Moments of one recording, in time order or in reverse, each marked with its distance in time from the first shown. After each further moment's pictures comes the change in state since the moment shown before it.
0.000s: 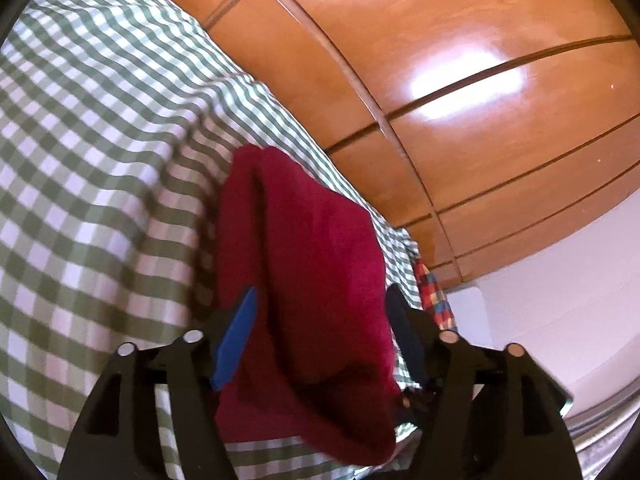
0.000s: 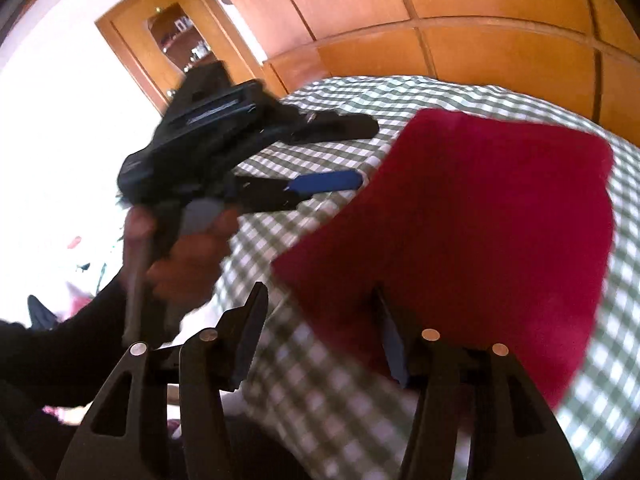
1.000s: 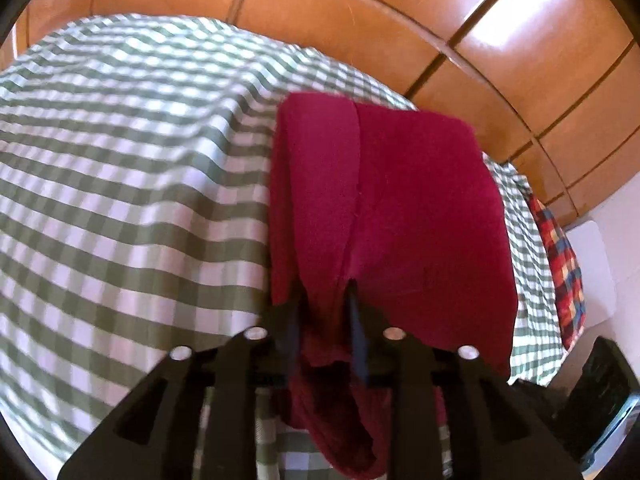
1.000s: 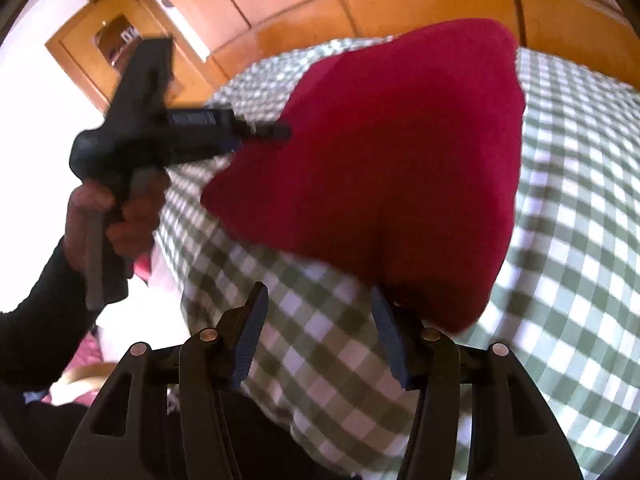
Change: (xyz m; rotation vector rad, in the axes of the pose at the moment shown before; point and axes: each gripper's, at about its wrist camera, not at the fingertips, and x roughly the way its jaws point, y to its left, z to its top) left arm 0.015 -0.013 -0.029 0.242 0.069 0.488; right arm 0.007 -0.033 -0.059 0.139 0.062 -0.142
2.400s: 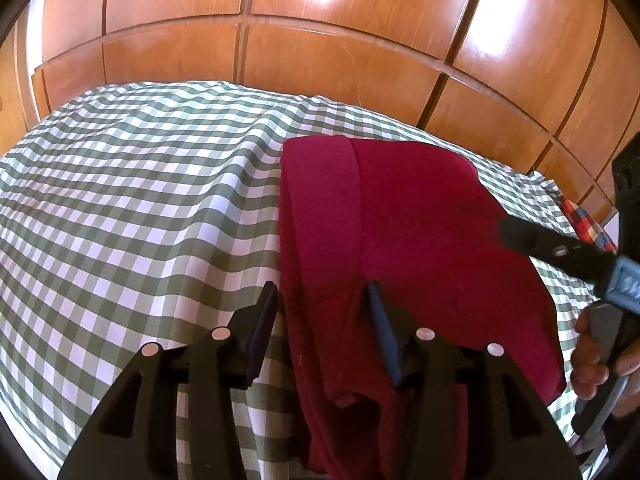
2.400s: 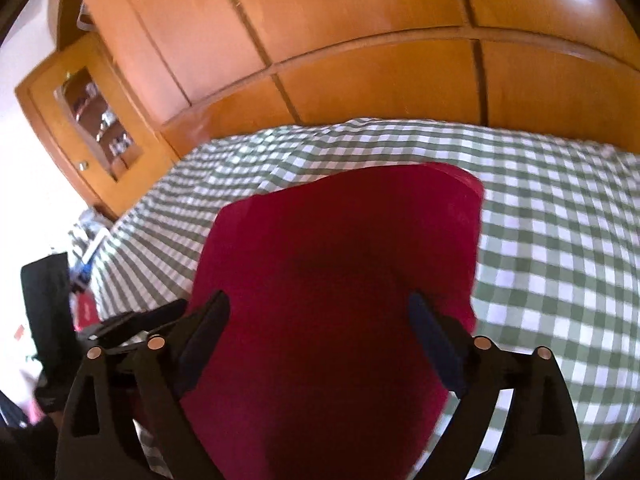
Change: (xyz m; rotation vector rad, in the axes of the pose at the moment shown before) left arm 0.013 -0.022 -0.010 0.111 -0.188 0.165; right arm 0.001 -0.059 0.116 0.100 -0.234 -0.121
